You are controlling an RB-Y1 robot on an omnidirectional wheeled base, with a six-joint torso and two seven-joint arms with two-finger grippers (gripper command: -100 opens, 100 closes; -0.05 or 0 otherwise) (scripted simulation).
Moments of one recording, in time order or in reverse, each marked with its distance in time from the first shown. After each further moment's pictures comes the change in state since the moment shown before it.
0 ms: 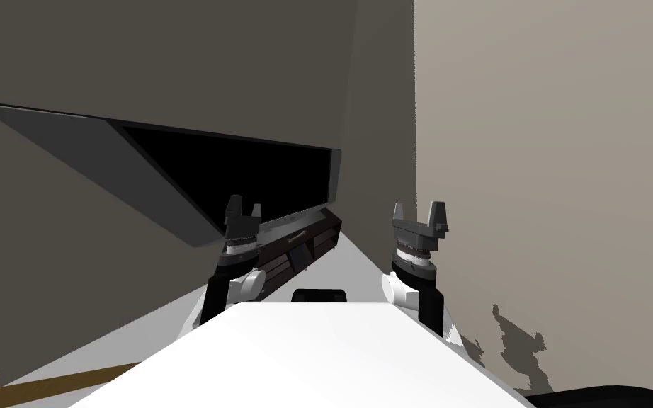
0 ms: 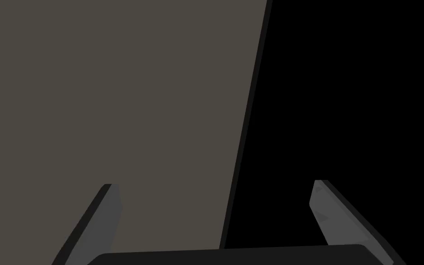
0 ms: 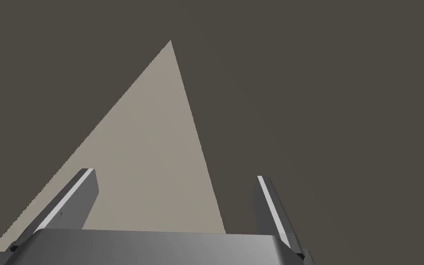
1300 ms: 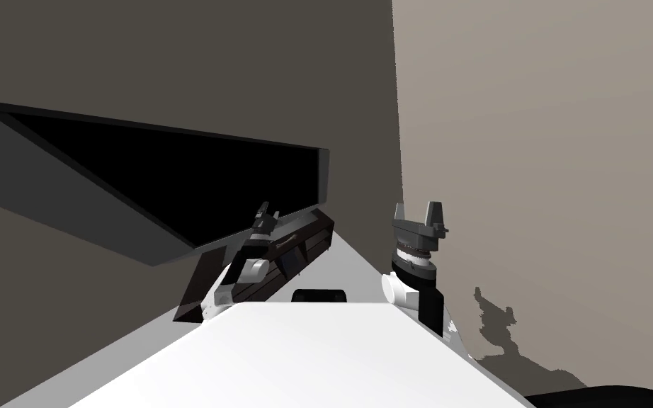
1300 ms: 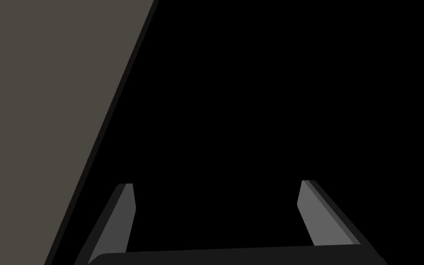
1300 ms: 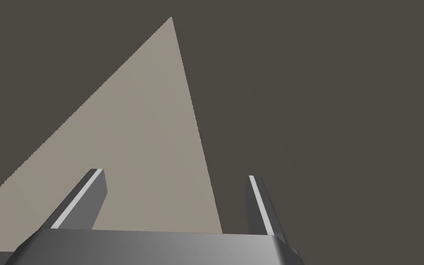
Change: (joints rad) left arm -0.181 0.147 0.021 0.241 0.121 0.272 0.246; right arm 0.000 0.000 0.000 0.000 0.000 0.000 0.000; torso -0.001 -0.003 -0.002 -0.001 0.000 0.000
